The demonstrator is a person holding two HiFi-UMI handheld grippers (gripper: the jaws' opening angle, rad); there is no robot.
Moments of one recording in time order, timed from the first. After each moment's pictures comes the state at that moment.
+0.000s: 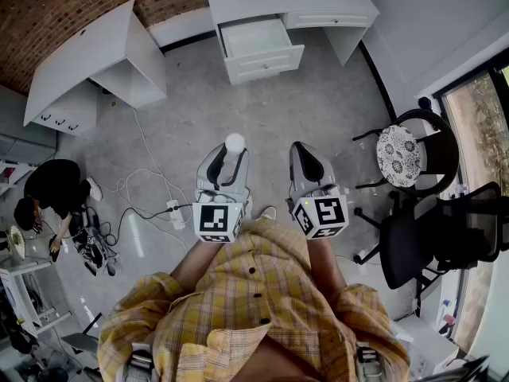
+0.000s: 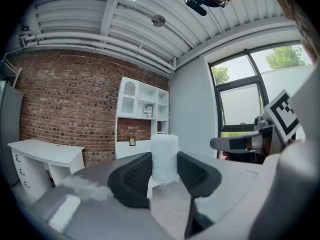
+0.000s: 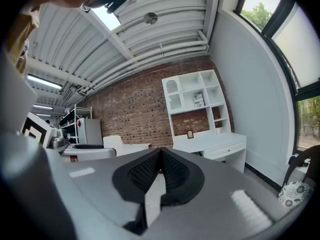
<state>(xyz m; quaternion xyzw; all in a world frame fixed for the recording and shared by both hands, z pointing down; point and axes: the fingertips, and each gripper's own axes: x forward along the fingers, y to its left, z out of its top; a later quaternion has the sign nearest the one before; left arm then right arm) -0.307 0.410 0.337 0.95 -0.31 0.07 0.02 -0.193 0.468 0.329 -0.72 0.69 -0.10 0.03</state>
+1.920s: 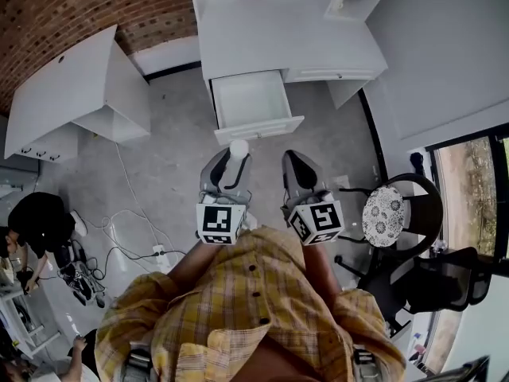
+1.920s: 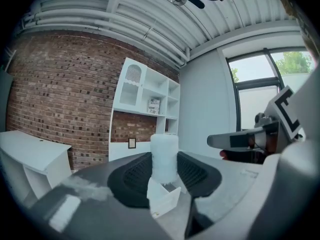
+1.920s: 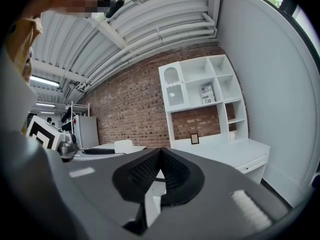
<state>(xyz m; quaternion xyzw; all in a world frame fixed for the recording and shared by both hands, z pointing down) -0.146 0.119 0.343 0.95 -0.32 0.07 0.05 -0.053 0.171 0.315 -0.69 0.71 -0.11 0.02</state>
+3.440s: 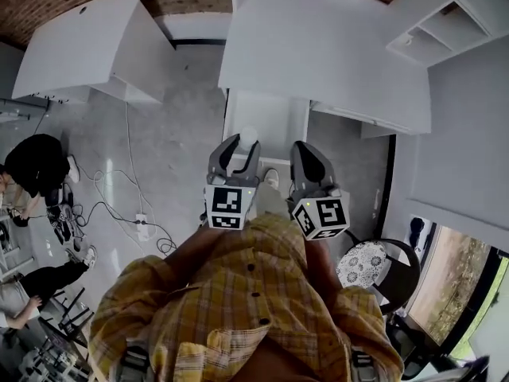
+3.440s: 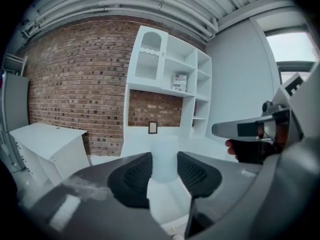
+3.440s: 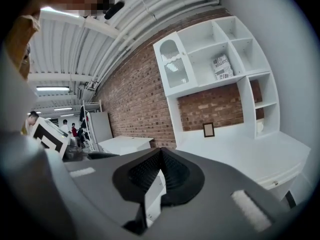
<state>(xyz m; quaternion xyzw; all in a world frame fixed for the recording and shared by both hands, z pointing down) -0.031 -0.085 0.420 0.87 -0.44 0.16 0.12 0.069 -0.059 0.372 -0.59 0.79 -0.17 -0.02</state>
